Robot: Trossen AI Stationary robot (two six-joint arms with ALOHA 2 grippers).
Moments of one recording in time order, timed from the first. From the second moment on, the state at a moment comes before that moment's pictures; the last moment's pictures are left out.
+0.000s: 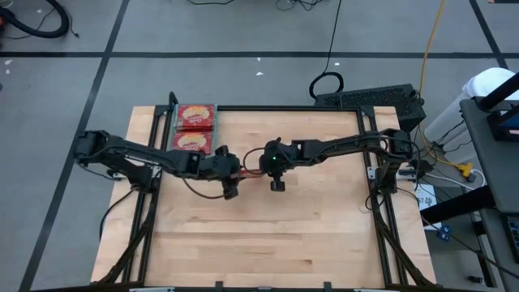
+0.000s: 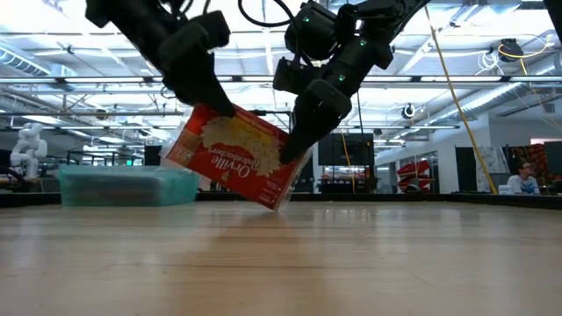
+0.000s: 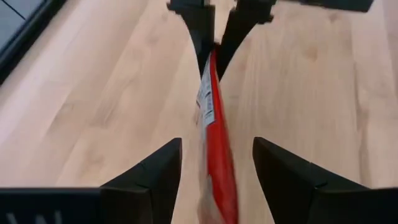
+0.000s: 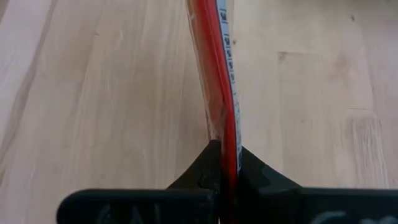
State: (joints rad) left arm -0.06 1.38 0.85 -0.23 -0.25 -0.17; right arm -0.11 1.81 1.16 -0.29 -0.08 -0.15
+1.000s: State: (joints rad) left arm 0.02 0.85 0.85 -0.79 -0.26 -0.25; right arm -0.10 1.64 1.02 -0.15 0.02 -0.19
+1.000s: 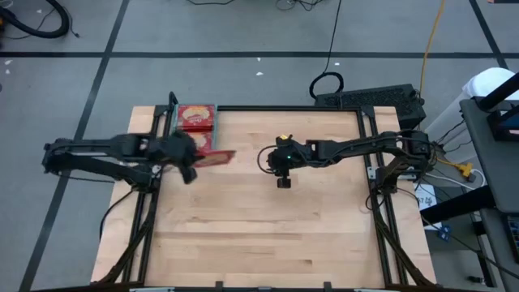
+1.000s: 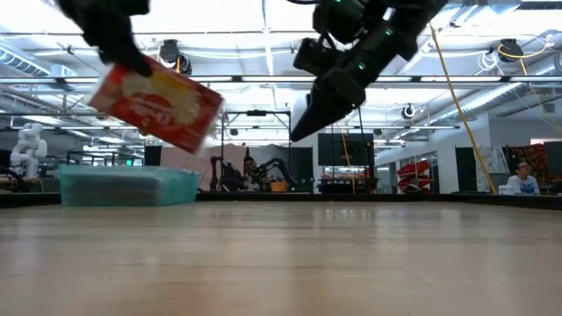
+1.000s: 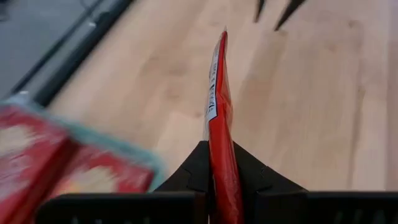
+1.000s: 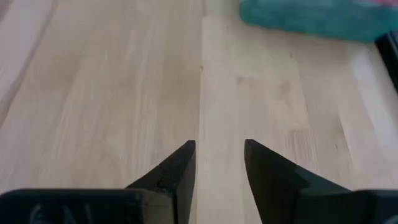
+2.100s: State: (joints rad) left arm 0.71 0.77 0.80 -0.97 0.12 -0.01; right arm -0.10 1.60 0.74 0.36 0.02 -0.17
